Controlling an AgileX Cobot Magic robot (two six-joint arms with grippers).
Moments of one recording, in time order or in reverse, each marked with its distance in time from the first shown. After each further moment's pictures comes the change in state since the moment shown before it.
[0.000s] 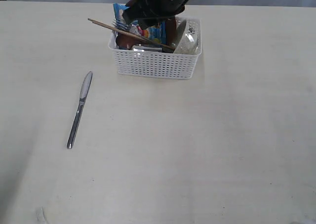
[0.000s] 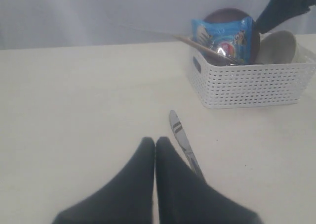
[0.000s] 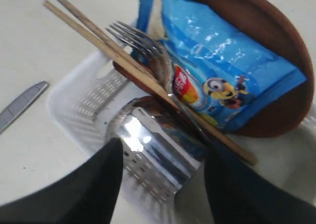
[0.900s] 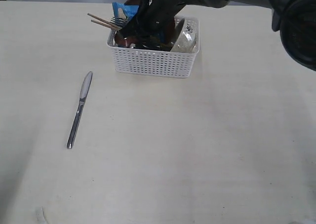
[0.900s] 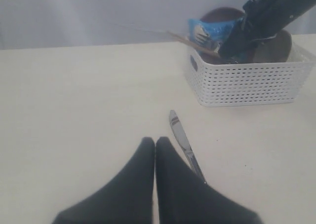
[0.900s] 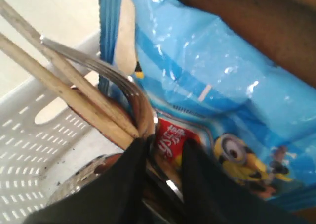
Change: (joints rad) left arm 0.000 0.000 0.000 0.000 0.000 0.000; right arm -0.012 0.260 -0.120 0.040 -0.211 -0.096
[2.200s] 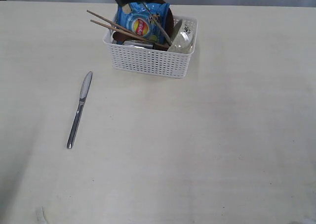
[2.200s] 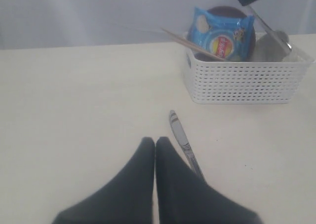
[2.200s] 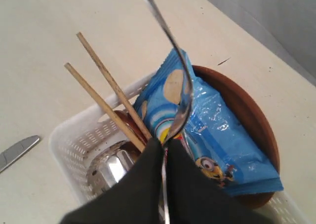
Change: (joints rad) left arm 0.000 0.000 0.000 0.000 0.000 0.000; right arm 0.004 -0.211 -0.006 0.009 0.116 -0.069
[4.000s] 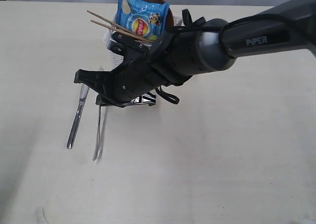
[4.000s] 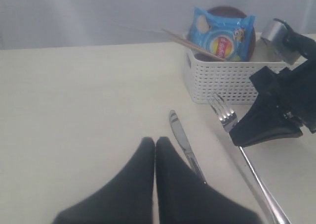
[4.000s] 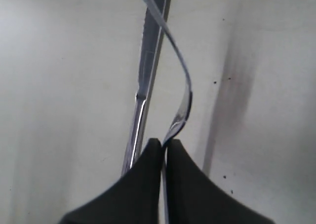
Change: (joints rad) left arm 0.000 0.000 0.000 0.000 0.000 0.000; right arm 0.239 -0.023 0.604 1.046 -0.330 -0.017
